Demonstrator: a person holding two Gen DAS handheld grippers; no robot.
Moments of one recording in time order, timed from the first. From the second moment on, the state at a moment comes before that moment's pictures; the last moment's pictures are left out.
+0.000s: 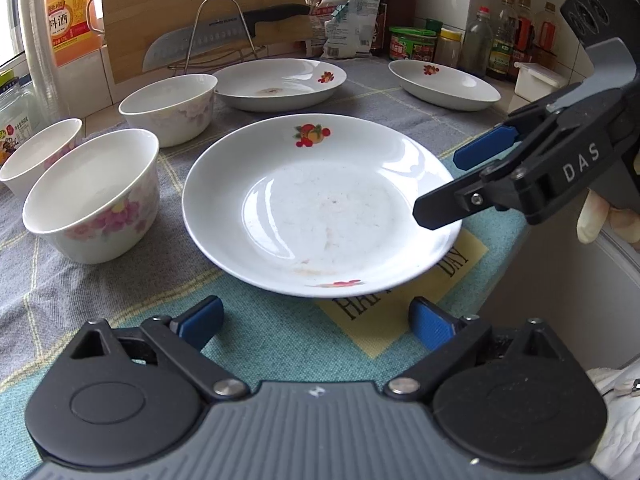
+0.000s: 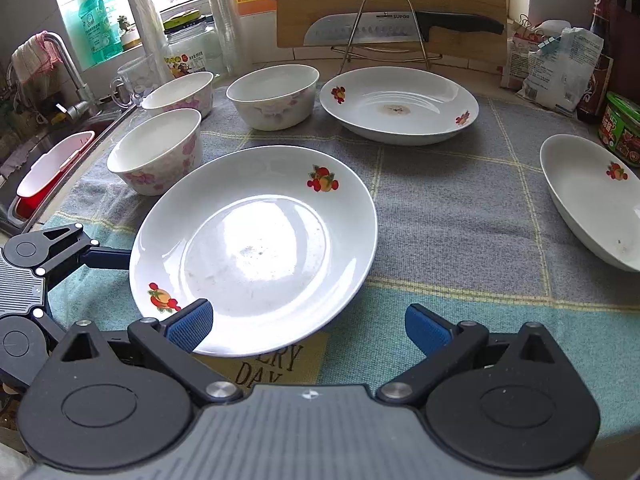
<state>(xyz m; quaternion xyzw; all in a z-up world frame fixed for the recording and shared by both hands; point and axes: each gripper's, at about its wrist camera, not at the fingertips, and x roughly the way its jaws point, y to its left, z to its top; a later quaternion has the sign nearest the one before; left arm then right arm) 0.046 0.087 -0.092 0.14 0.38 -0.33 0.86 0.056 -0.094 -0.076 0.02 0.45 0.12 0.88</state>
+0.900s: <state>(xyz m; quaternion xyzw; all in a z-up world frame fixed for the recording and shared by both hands) 0.057 0.079 -0.093 0.16 0.37 -0.35 0.85 0.123 -0.092 -0.091 0.00 0.49 0.23 0.84</state>
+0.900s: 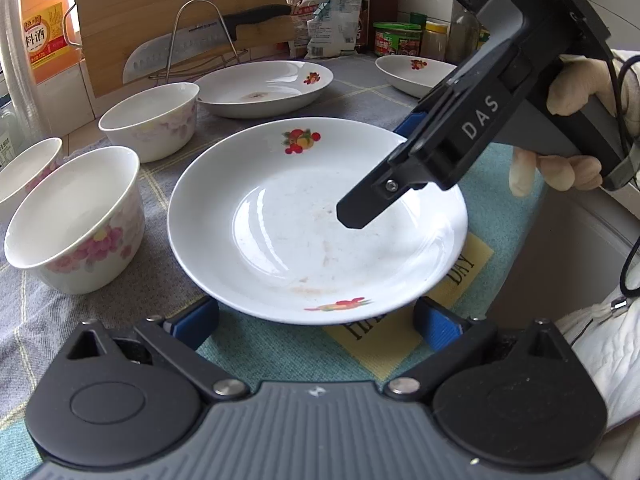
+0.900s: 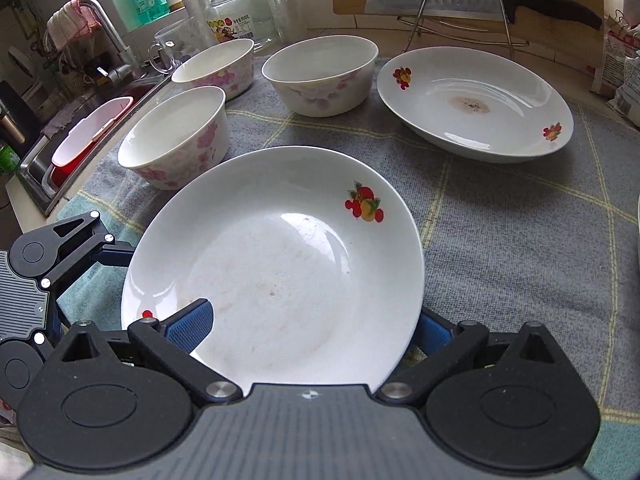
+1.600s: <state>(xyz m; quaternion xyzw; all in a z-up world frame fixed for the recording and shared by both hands) 0.062 0.081 -0.095 0.17 0.35 -0.38 0.84 0.167 -0.116 -0.092 0.11 0.52 0.26 0.81</state>
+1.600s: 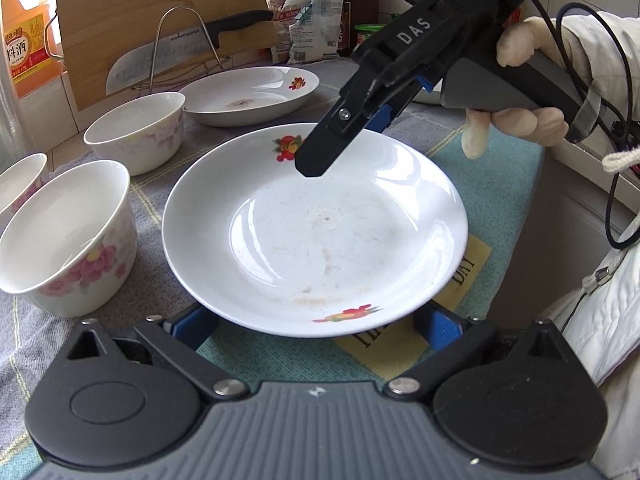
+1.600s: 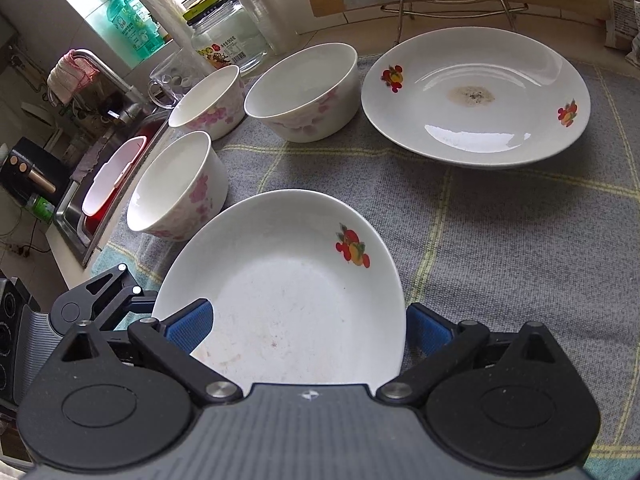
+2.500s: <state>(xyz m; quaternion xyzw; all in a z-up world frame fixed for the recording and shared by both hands) 0.070 0.083 -0.094 0.18 0.34 -0.40 0.83 0.181 -0.107 -0.089 0.10 0.56 0.28 0.77</state>
